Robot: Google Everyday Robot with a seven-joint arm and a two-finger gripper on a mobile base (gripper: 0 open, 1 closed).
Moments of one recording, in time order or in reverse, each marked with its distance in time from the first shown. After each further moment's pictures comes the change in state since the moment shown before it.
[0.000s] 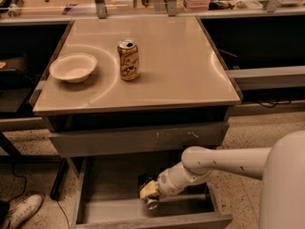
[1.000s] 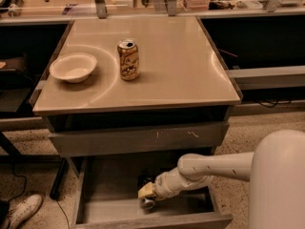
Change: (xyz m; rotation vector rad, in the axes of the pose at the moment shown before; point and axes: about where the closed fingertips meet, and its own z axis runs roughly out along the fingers) arm -0.019 -0.024 0.039 0.011 -0.075 0.059
